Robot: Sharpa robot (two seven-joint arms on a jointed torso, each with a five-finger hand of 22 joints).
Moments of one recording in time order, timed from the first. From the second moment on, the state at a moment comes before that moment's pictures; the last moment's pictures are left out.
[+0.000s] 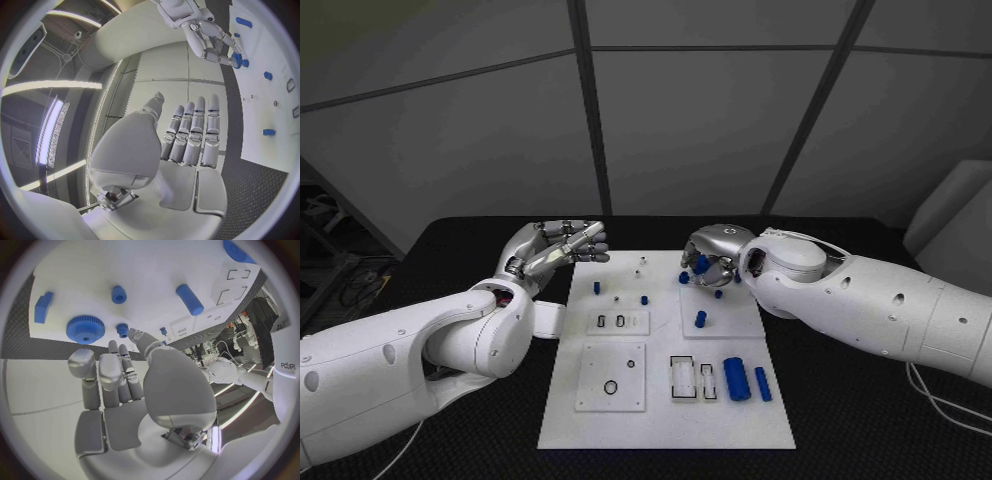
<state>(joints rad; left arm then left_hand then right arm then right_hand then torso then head) 1.14 -0.96 0.04 1.71 -0.04 -0.51 0.47 1.37 -0.06 0.13 0.08 0.13 0.95 0.21 0.13 0.07 1.04 0.16 0.14 0.07 1.06 0.12 0.18 0.16 0.18 0.88 0.23 0.45 0.21 1.25 -0.59 0.01 1.26 -1.70 -0.15 -0.10 1.31 -0.12 0.33 -0.06 0.32 1.00 0.15 0.07 0.07 1.10 0.09 0.08 0.12 1.47 0.01 1.15 1.01 0.12 1.19 0.12 1.28 1.01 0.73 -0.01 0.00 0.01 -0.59</state>
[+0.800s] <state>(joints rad) 1.14 -0.97 0.04 1.71 -0.04 -0.51 0.47 1.37 -0.06 0.13 0.08 0.13 0.95 0.21 0.12 0.07 1.04 0.16 0.14 0.07 1.06 0.12 0.18 0.16 0.18 0.88 0.23 0.45 0.21 1.25 -0.55 0.01 1.22 -1.70 -0.14 -0.10 1.32 -0.12 0.37 -0.06 0.32 1.00 0.15 0.07 0.08 1.13 0.09 0.08 0.12 1.47 0.01 1.21 1.06 0.11 1.22 0.12 1.33 1.07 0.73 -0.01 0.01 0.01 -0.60</state>
